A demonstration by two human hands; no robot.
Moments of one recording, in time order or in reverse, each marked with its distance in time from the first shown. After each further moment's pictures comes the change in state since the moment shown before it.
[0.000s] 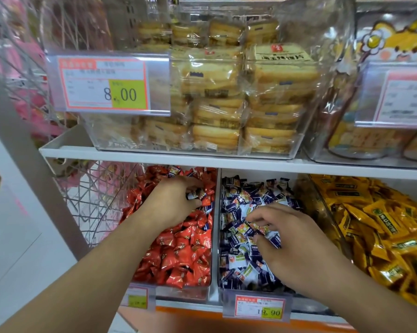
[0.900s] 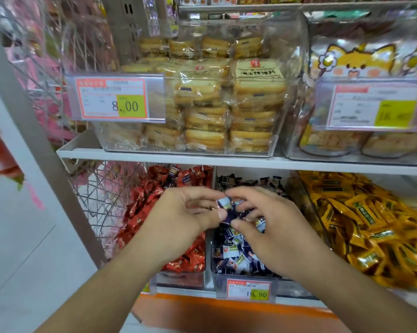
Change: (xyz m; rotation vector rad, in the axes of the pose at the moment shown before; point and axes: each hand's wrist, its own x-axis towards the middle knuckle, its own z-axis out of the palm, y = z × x) left_hand -0.088 0.076 -0.026 -0.834 -0.031 -0.113; right_hand -0.007 -0.017 -0.008 0.217 0.121 -0.139
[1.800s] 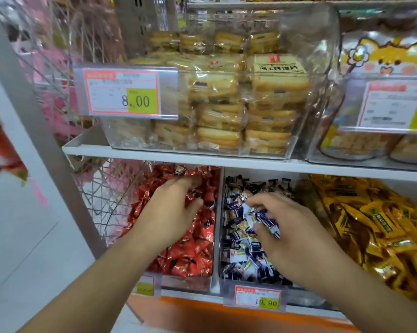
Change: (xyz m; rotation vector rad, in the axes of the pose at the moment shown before) left_hand 0.041 -0.039 -0.032 0.828 0.179 0.167; right_hand 0.001 -0.002 -0.006 -0.179 -0.112 0.122
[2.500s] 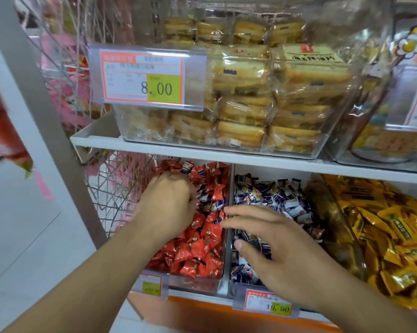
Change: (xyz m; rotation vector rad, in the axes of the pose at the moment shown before) left_hand 0.013 -0.031 0.005 0.385 0.096 0.127; right_hand 0.007 -0.010 0.024 -0.010 -0.166 -0.230
